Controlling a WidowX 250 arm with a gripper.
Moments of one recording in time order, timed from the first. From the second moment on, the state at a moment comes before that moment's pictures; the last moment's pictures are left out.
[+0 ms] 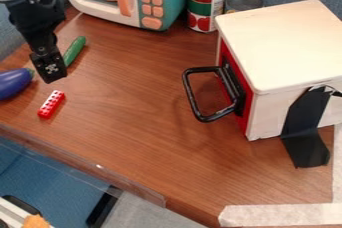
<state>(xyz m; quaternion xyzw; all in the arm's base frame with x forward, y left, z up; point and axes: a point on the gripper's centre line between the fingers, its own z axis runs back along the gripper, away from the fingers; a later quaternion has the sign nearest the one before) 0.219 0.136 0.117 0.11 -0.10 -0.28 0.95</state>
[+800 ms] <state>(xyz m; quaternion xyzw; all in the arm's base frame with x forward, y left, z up) 0.221 0.081 0.102 0.05 -0.14 -0.13 0.98</state>
